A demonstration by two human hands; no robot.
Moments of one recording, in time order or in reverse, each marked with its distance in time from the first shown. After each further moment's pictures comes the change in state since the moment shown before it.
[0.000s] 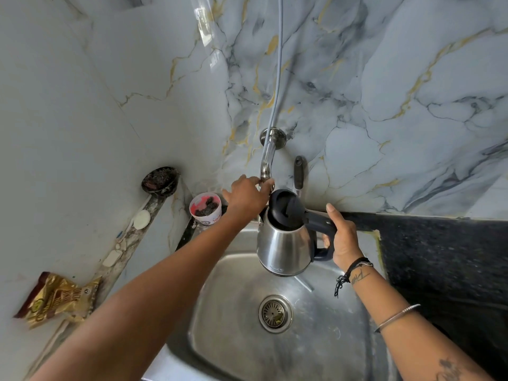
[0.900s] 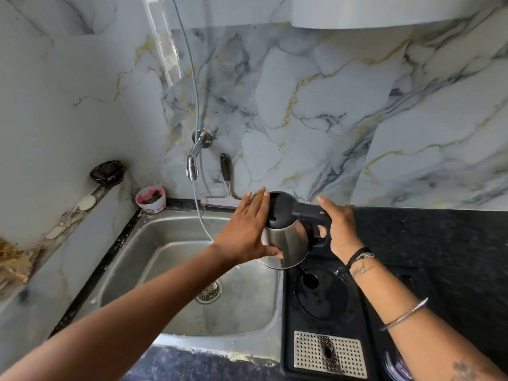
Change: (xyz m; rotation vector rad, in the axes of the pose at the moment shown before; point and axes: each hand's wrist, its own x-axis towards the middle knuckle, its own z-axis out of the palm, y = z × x) left_hand -0.233 0.141 0.038 0.141 0.006 0.809; right_hand -0.133 -0.168 -0.167 -0.135 0.044 -0.243
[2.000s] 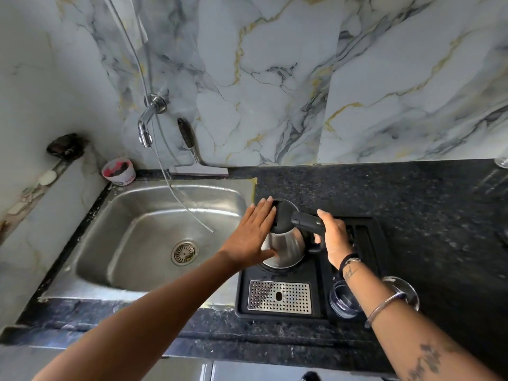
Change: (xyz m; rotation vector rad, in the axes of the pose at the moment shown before) left_hand -0.012 0.123 0.108 0.009 -0.268 0.003; right_hand -0.057 0.061 -0.155 -0.126 0.160 0.244
